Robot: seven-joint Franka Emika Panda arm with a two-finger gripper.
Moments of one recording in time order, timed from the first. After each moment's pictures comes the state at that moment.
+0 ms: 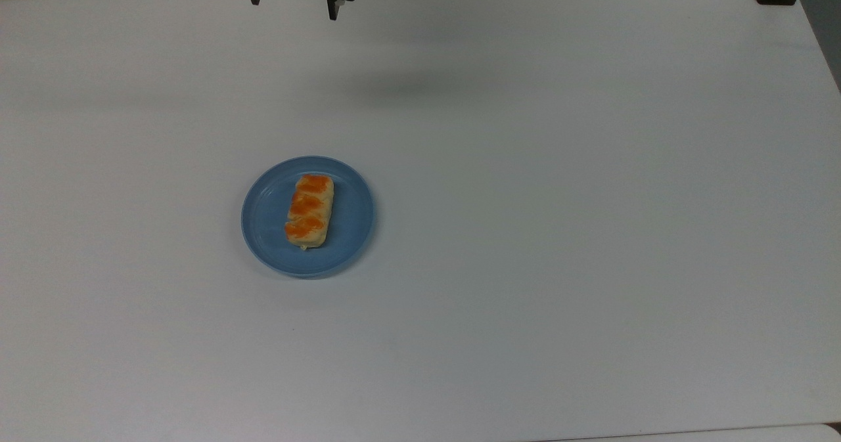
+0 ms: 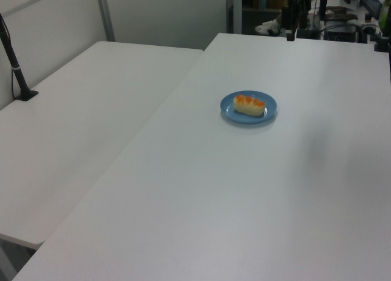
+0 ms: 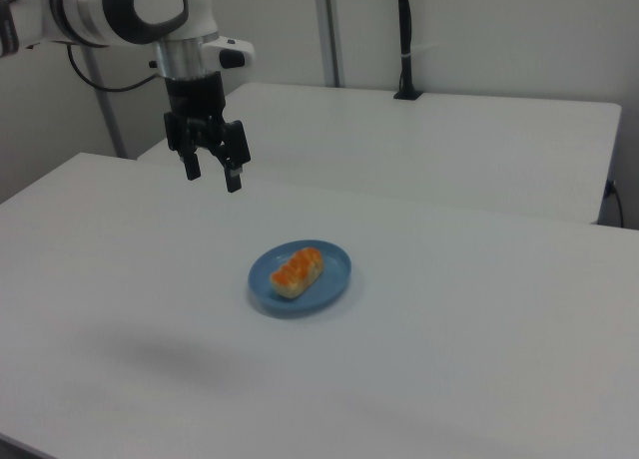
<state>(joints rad) 0.08 0.07 -0.13 -1.55 -0.05 1.53 0.11</state>
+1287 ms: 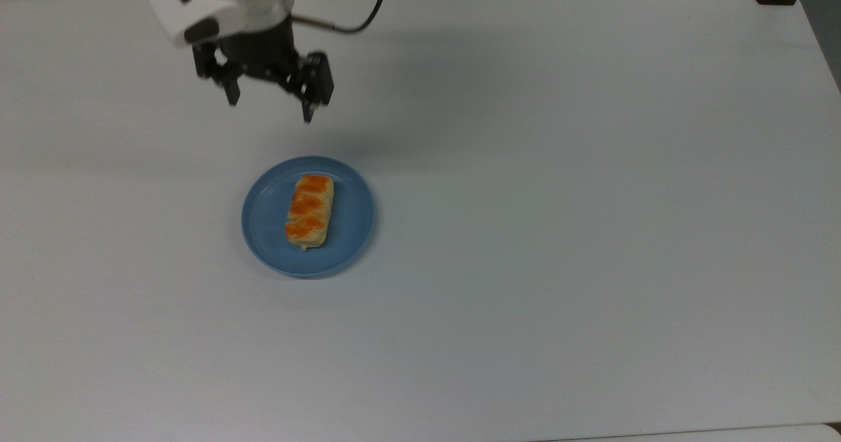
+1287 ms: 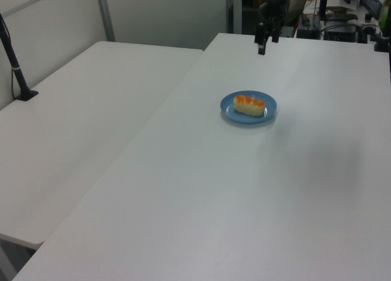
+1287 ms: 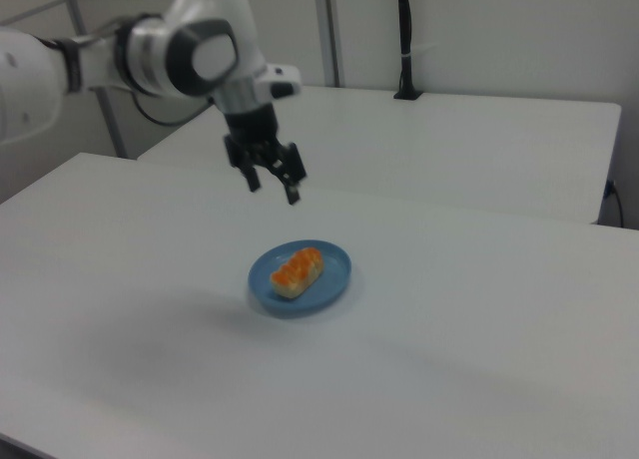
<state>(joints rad) 0.03 0.24 -0.13 -1.56 -0.04 1.88 0.11</state>
